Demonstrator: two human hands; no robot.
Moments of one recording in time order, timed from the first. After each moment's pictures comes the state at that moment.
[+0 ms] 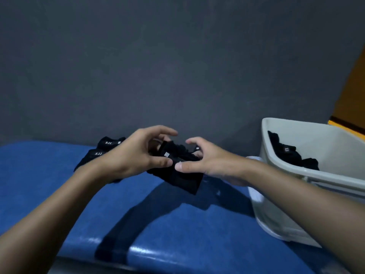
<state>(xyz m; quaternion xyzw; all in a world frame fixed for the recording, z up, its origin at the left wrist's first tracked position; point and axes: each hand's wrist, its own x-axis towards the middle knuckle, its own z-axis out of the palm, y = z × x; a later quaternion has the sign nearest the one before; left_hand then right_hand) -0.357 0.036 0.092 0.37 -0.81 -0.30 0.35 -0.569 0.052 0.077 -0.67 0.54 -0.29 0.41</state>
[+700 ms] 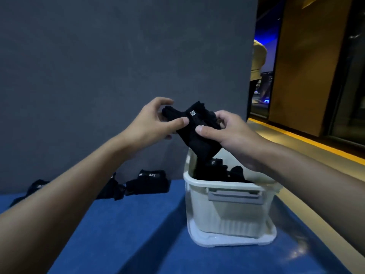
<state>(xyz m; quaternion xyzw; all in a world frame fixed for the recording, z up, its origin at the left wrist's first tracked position) -0.534 0.048 0.189 0.28 -0.78 -0.35 0.43 -0.711 0.143 0.174 -0.57 0.54 -0.57 0.23</state>
